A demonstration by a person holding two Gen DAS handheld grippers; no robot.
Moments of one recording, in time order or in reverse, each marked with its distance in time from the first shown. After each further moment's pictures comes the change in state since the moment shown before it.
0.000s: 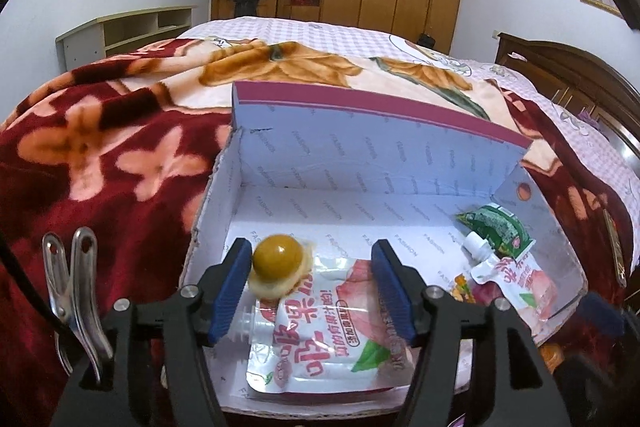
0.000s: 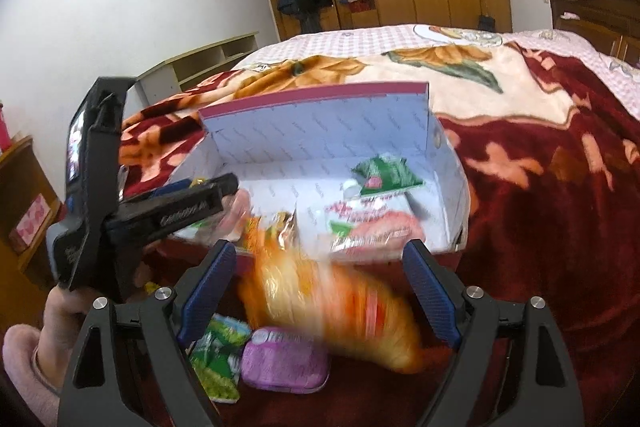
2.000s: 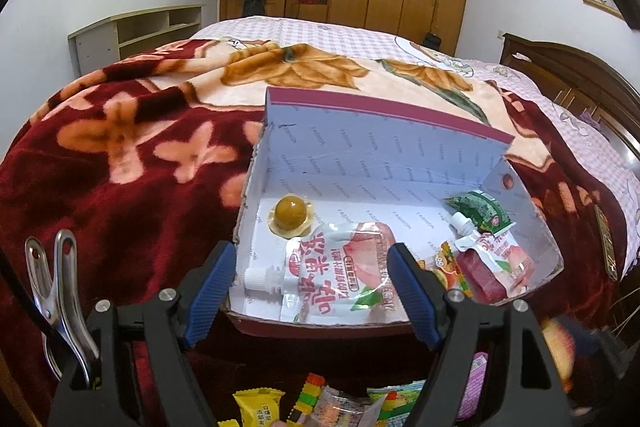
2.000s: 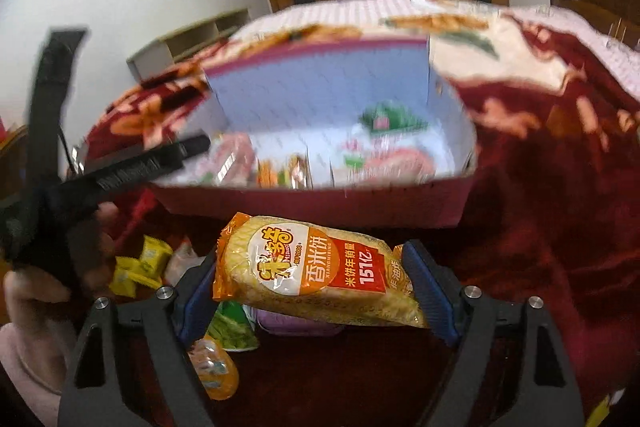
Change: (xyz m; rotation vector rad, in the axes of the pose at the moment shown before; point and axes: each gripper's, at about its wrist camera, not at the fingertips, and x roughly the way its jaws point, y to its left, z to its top) left arm -0.051 0.005 -0.010 -0.017 0.015 0.029; right arm -0.017 0.013 -0.024 0.016 0.084 -0.016
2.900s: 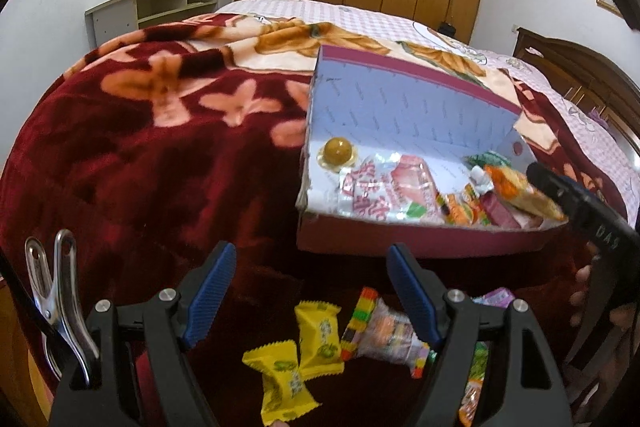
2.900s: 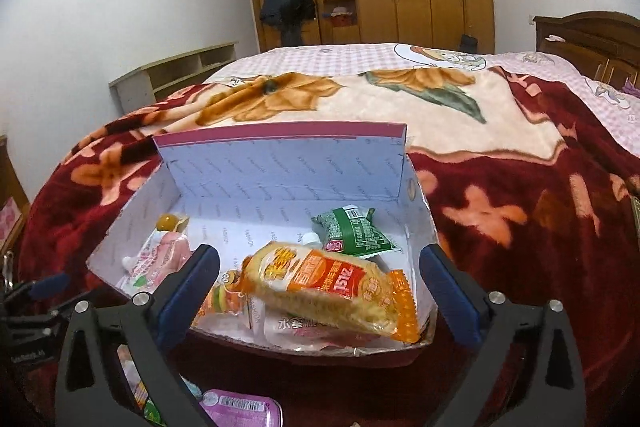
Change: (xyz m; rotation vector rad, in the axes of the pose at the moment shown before) left arm -0.027 0.035 -0.042 -0.037 0.072 0.030; right arm 0.036 -0.028 0.058 -0.036 -0.134 -0.076
